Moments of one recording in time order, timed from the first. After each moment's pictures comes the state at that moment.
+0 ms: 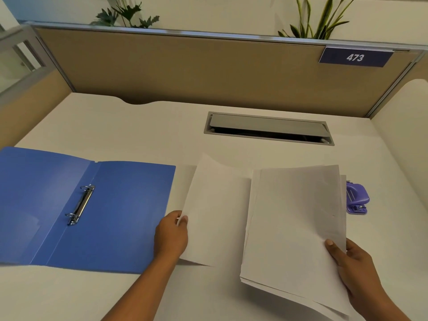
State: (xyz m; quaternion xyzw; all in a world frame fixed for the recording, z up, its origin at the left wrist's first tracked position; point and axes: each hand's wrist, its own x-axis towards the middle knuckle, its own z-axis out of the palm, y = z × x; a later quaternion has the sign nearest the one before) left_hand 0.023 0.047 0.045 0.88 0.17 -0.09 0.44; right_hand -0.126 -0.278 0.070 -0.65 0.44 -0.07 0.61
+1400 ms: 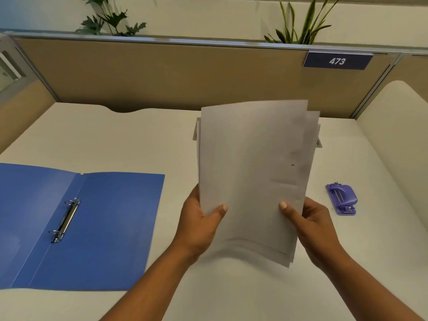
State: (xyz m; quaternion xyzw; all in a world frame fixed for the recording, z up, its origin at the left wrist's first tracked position) left_hand 0.017 -0.020 0.144 0.72 -0.03 -0.13 0.68; right_hand -0.054 -0.233 0.141 -0.68 0.18 -0.10 0.70
